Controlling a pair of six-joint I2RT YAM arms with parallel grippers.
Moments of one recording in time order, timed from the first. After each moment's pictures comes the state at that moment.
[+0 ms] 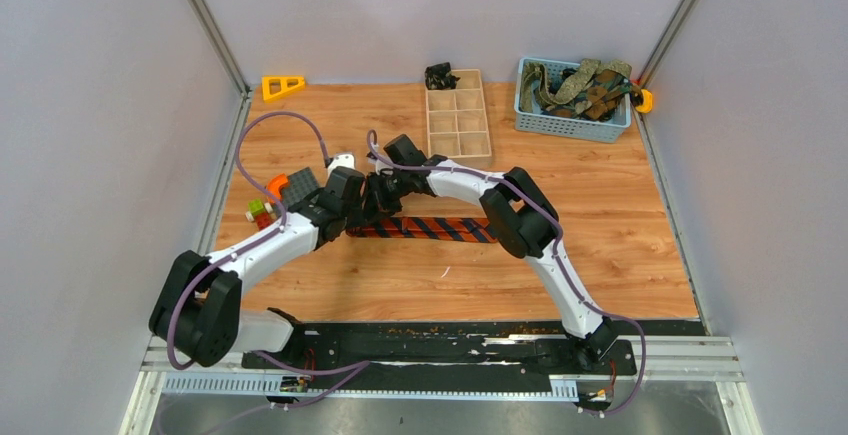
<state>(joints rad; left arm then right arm) -0.51 1.32 0.72 -0.26 -0.35 -0.49 0.77 2.42 1.84 -0.25 -0.76 0.67</state>
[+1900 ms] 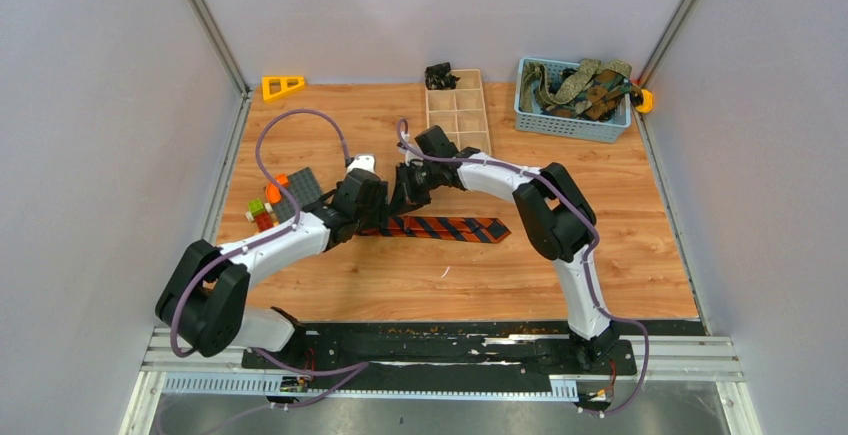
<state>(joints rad) -0.60 1.34 0.73 -0.19 -0.30 -0.47 0.68 2.18 1.59 -0.28 -0.69 0.60</state>
